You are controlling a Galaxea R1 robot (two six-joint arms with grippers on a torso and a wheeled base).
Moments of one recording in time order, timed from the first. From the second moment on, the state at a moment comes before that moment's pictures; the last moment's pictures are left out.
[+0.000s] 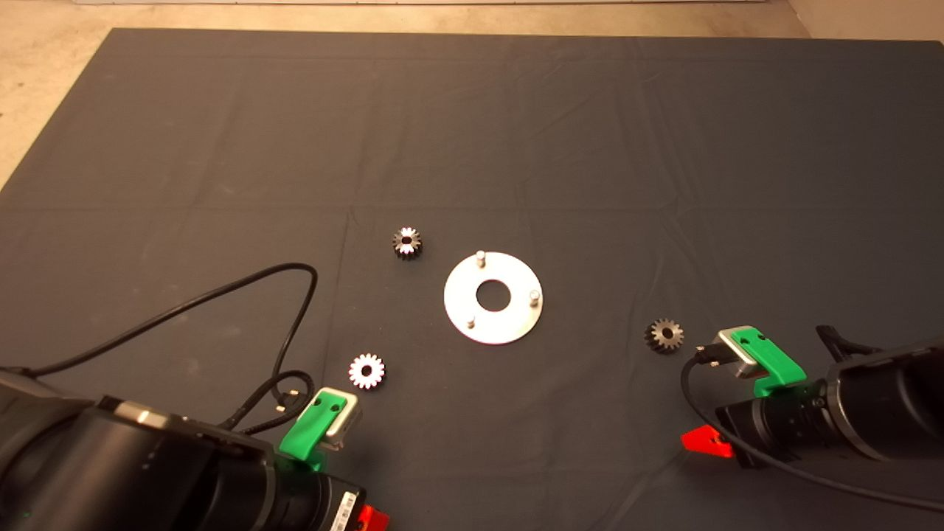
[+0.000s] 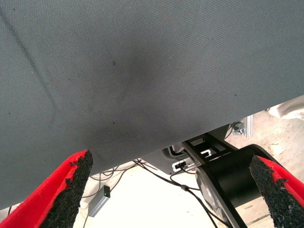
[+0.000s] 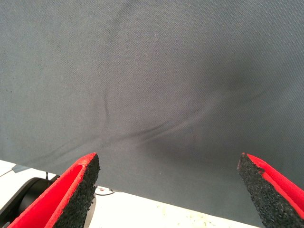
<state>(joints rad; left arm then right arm) -0.04 2.26 -0.33 0.65 1.53 -1.58 0.13 2.11 -0.39 -0.55 -1.53 1.55</state>
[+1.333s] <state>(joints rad) -0.04 2.26 -0.33 0.66 1.53 -1.56 0.13 2.11 -0.39 -0.55 -1.53 1.51</state>
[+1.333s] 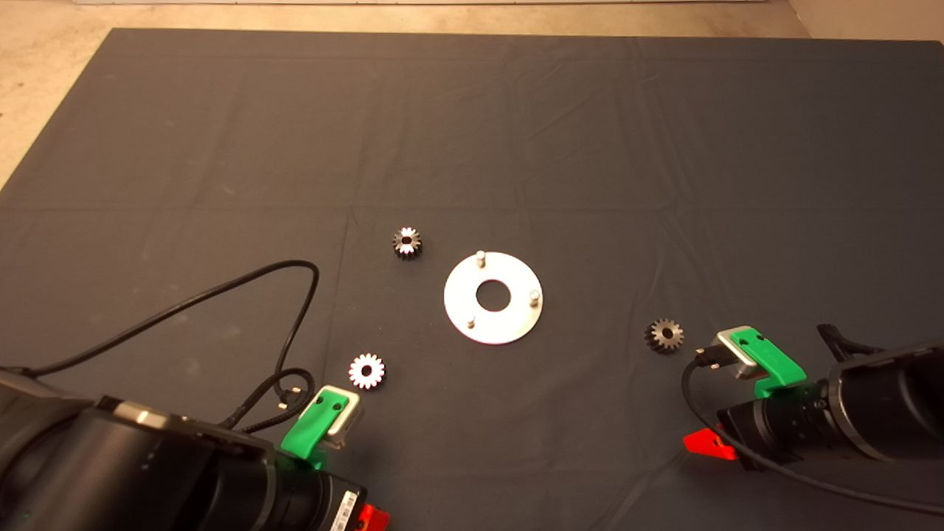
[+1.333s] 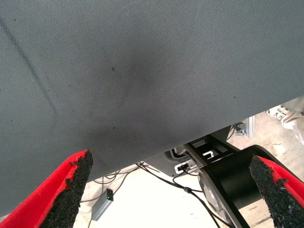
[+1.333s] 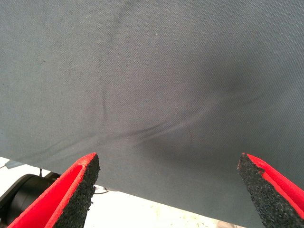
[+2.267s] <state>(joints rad) -0.04 2.35 -0.33 0.69 1.53 -1.55 0.18 2.12 -0.44 -0.56 -1.53 1.47</state>
